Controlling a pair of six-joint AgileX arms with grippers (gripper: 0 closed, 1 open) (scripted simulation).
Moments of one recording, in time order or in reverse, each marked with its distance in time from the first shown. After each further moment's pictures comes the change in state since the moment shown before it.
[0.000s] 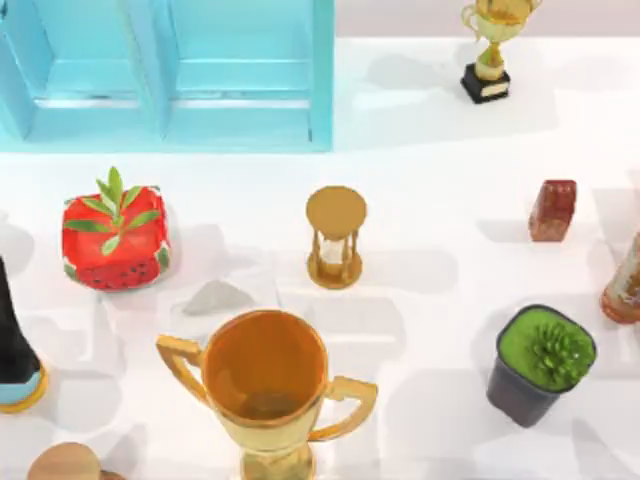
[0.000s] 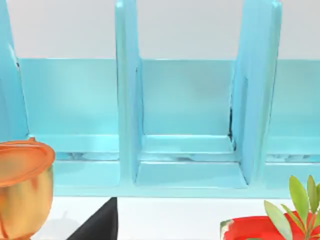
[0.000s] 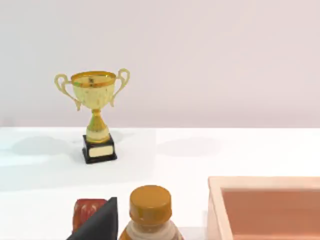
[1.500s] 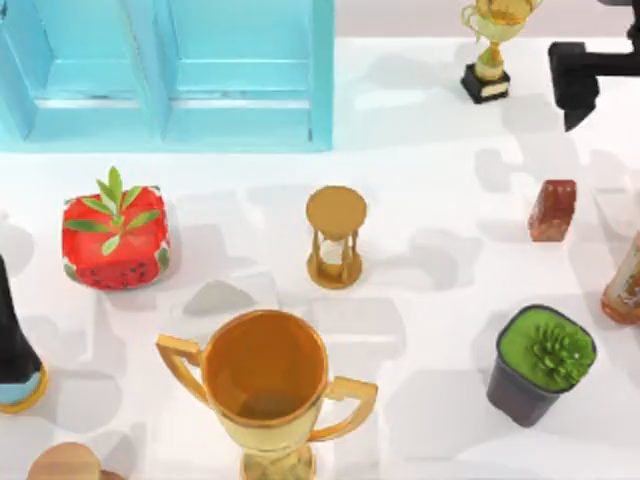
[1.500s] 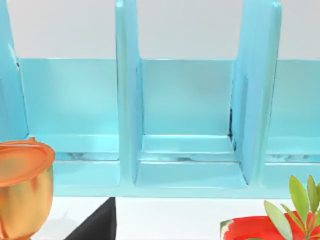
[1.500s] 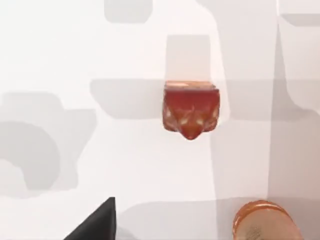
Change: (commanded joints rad) left arm 0.000 0.000 0.000 0.000 0.000 0.000; right arm 0.168 1.935 1.797 -1.198 0.003 0.185
